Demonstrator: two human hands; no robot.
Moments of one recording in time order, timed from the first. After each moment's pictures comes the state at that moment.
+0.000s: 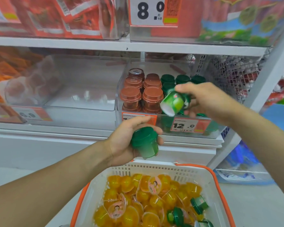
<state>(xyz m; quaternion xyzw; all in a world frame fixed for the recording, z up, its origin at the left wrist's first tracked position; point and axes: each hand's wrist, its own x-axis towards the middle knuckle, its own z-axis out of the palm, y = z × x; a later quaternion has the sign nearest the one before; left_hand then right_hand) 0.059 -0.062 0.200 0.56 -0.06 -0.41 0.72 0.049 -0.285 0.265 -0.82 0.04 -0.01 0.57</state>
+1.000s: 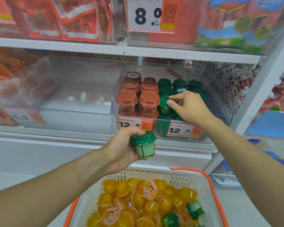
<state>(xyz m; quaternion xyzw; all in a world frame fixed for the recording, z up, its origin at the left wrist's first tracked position) 0.058 -0.069 0.192 0.55 0.03 -0.37 0.75 0.106 -0.305 0.210 -0.95 0.02 -0.18 0.24</state>
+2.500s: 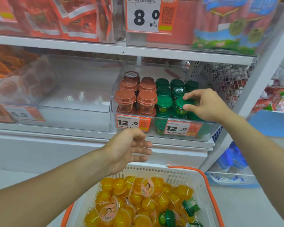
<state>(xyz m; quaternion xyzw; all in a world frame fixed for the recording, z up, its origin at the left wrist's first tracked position) 0.046 -0.071 0.193 0.62 0.03 -0.33 0.71 0.087 -0.361 0.223 -0.96 0.04 -0.11 0.25</state>
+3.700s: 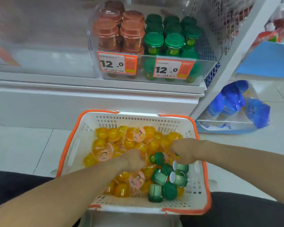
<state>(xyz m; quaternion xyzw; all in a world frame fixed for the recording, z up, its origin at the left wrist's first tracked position) -0.050 -0.096 0.005 0.85 -0.17 -0.46 0.17 -0.073 -0.319 0.015 -0.91 -0.16 0.38 -0.04</state>
